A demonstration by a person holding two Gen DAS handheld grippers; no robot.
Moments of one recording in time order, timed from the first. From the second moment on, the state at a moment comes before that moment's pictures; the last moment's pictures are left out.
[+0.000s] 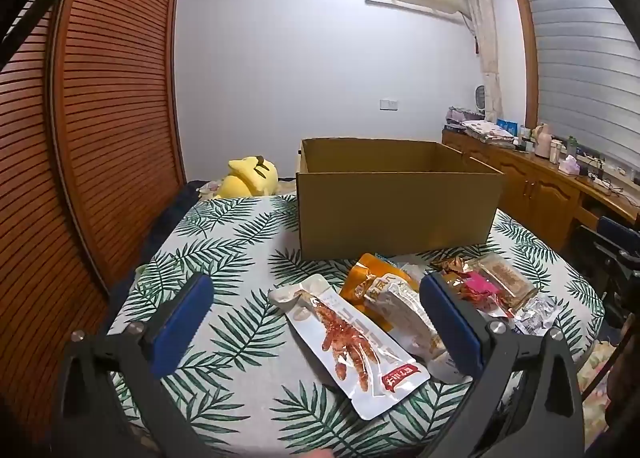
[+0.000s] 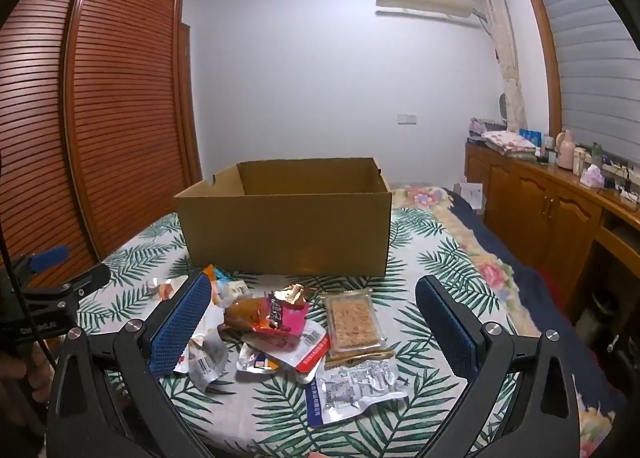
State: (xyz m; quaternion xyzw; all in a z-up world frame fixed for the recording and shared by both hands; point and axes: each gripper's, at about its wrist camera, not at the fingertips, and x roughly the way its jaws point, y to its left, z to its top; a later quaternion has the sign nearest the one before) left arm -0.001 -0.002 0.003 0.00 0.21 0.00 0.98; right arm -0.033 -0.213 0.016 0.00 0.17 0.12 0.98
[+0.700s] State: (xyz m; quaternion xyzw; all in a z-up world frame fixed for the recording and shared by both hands) left arm -0.006 -0.003 0.009 0.00 0.20 -0.01 0.98; right arm -0.033 -0.212 0.015 0.00 0.17 0.12 0.98
